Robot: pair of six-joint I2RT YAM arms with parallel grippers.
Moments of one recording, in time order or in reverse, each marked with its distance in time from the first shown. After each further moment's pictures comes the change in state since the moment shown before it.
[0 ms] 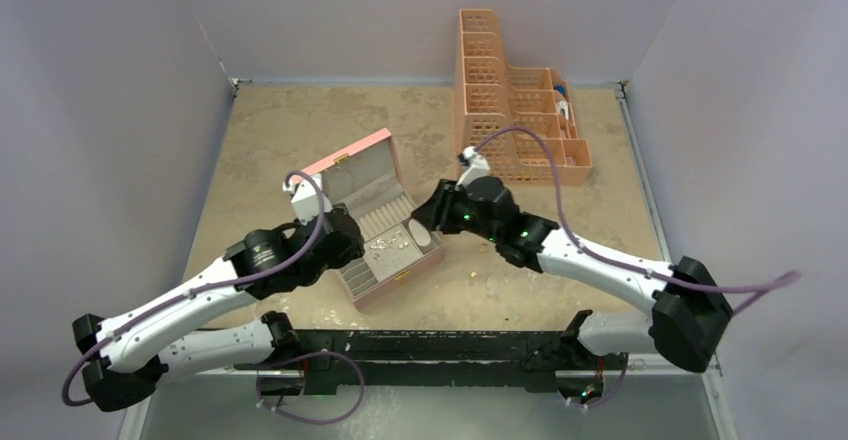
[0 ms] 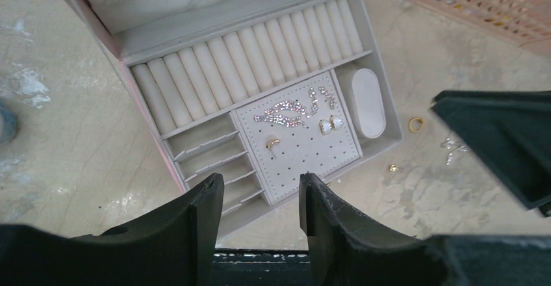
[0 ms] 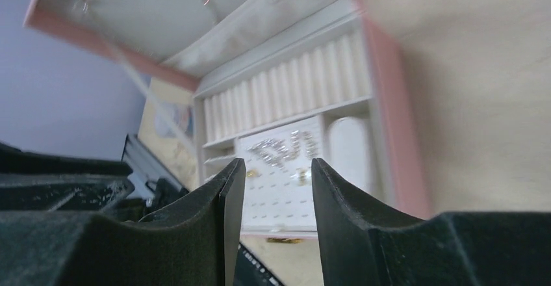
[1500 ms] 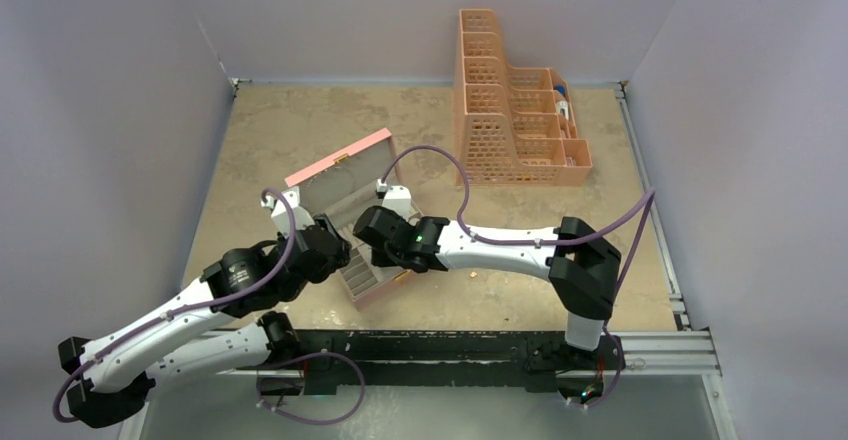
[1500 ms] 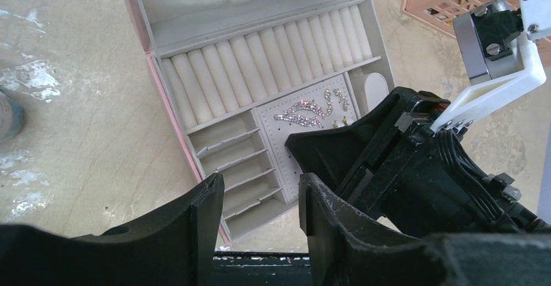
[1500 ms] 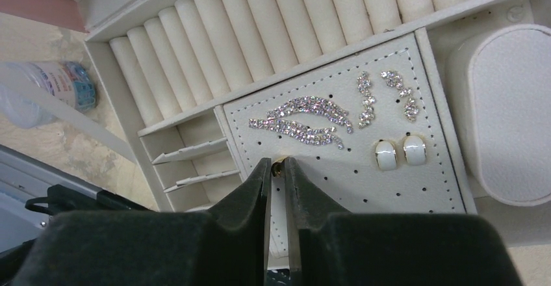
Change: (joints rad) left arm 0.001 -0.206 -0.121 0.000 -0.032 -0.041; right arm 0.403 0.589 0.603 -0.549 0.380 0.185
